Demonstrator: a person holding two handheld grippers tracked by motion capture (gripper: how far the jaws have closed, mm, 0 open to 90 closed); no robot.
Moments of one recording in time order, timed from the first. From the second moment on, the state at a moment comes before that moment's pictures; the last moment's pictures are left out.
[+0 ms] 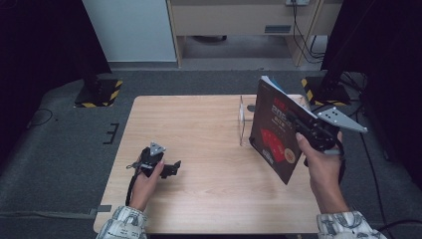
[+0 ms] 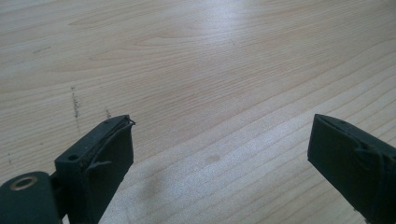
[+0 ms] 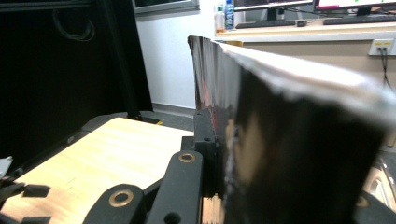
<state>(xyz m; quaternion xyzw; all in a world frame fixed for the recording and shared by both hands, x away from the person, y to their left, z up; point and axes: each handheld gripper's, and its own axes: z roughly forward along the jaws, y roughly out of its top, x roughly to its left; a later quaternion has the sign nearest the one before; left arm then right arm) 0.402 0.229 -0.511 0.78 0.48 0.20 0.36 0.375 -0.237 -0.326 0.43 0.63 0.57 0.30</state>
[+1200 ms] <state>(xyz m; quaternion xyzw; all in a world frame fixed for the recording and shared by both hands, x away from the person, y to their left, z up) 0.401 0.225 -0.513 0.78 0.47 0.20 0.36 0.443 -0.179 -0.356 0.48 0.60 0.54 0.35</state>
